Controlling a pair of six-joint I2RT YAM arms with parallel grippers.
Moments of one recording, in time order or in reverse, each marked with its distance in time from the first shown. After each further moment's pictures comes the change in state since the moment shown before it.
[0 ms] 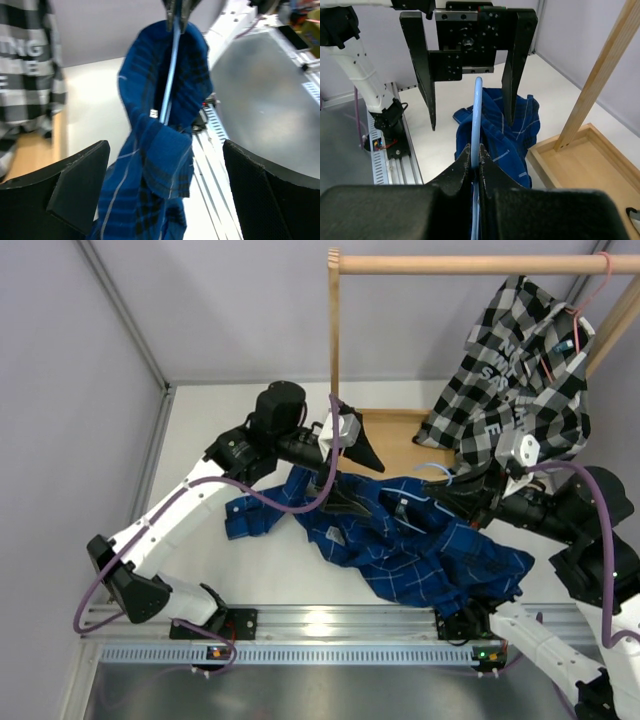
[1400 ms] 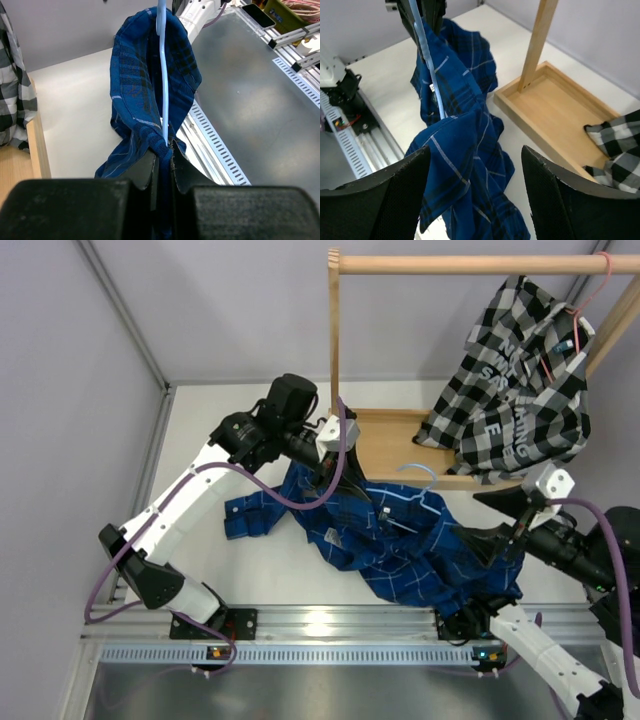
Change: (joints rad) left arm 0.019 0.121 0.171 -0.351 0.166 0.282; right arm 0.000 -0.137 0.113 -0.407 0.290 -0.088
